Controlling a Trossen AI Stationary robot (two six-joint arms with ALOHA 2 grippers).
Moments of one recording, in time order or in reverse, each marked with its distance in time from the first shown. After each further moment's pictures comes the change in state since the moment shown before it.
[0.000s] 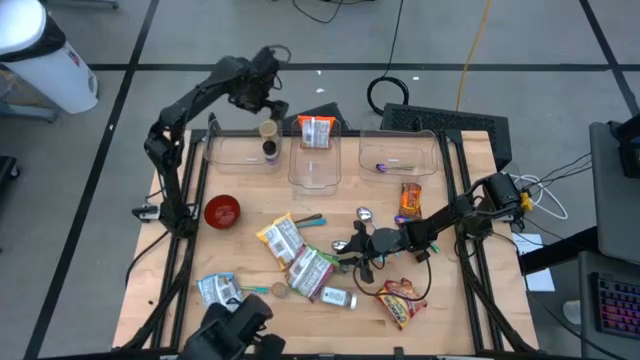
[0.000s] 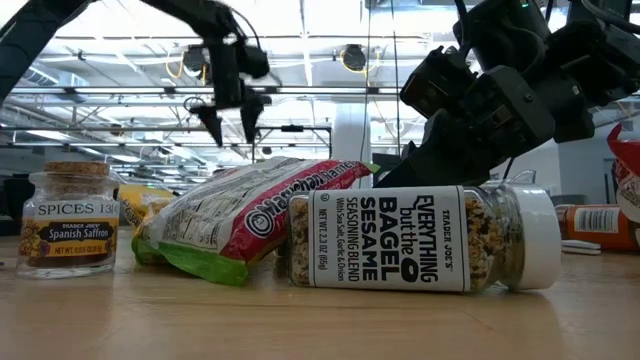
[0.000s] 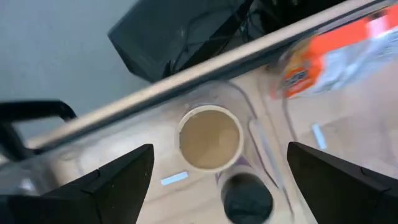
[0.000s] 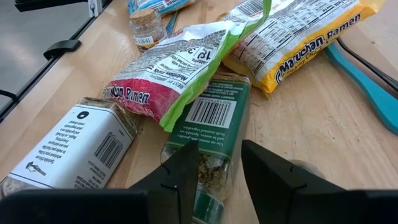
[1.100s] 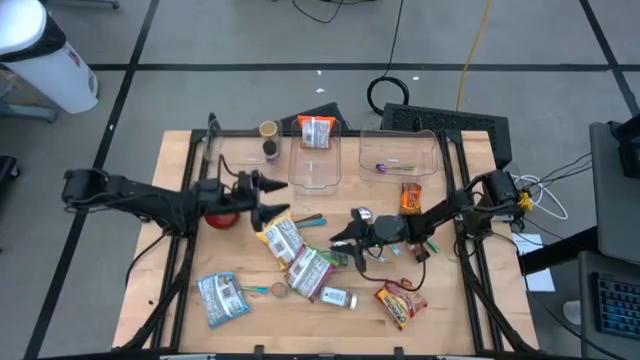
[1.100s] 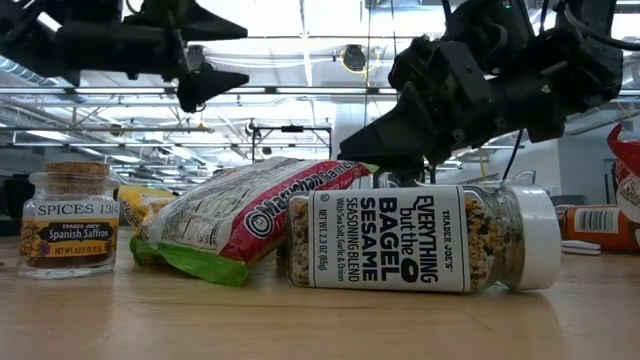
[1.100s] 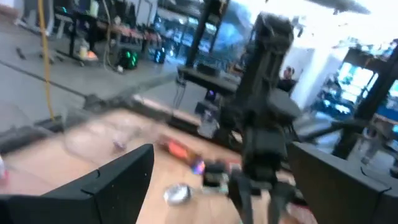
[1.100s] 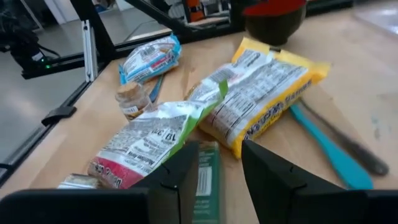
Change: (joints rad) left arm -0.829 -0.855 -1.629 2.122 -0.063 -0.037; right arm -0.088 0.000 -0.001 0.188 -0.007 0.008
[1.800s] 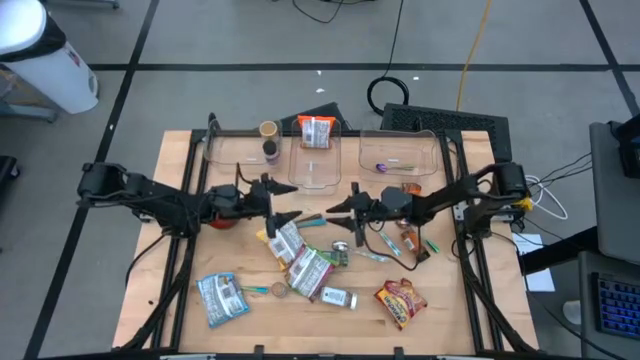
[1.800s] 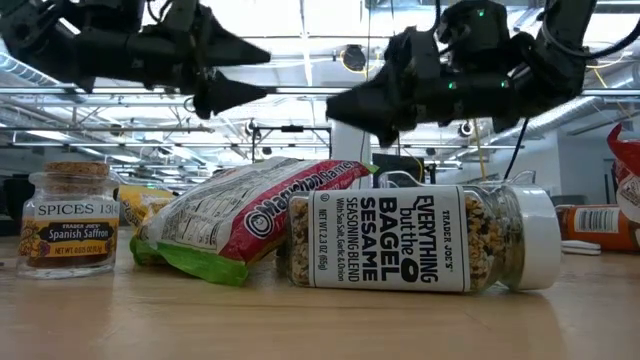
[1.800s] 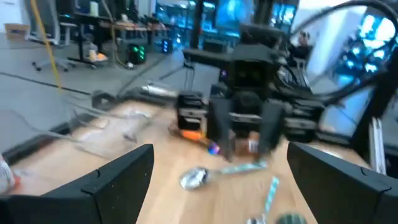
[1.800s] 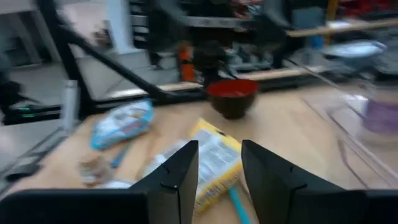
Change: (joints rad) left arm -0.052 0.206 0.062 0.069 -0.062 0.155; right arm -0.200 -0.096 0.000 0.109 -0.157 -0.110
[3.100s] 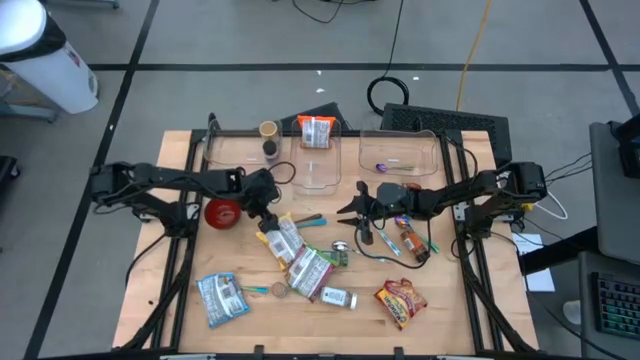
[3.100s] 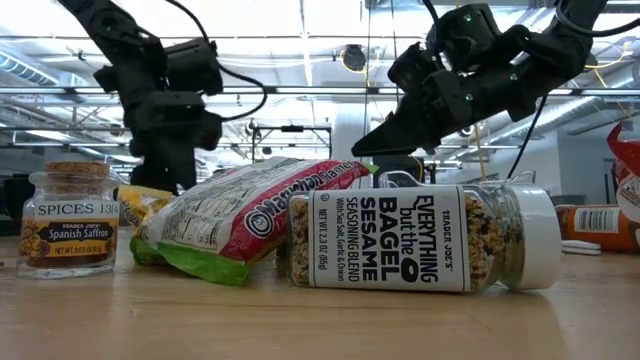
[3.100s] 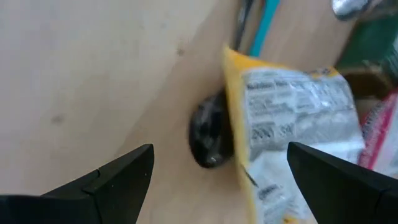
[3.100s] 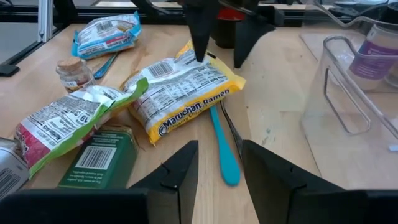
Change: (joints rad) left arm 0.280 0.110 0.269 -1.249 0.506 -0.279; right arm -0.044 -0.145 0.000 -0.462 -0.023 -0.178
